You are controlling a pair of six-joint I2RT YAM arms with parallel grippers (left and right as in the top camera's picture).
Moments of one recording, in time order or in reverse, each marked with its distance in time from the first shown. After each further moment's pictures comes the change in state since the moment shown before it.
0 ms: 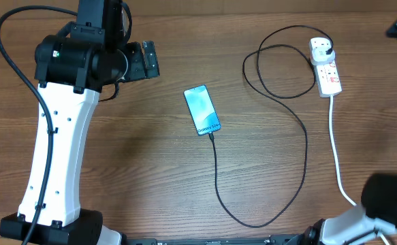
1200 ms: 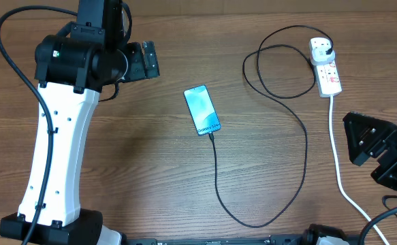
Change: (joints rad) left arm 0.000 0.000 0.000 -0.001 0.000 0.000; right arm 0.209 -0.715 -0.025 -0.485 -0.386 0.020
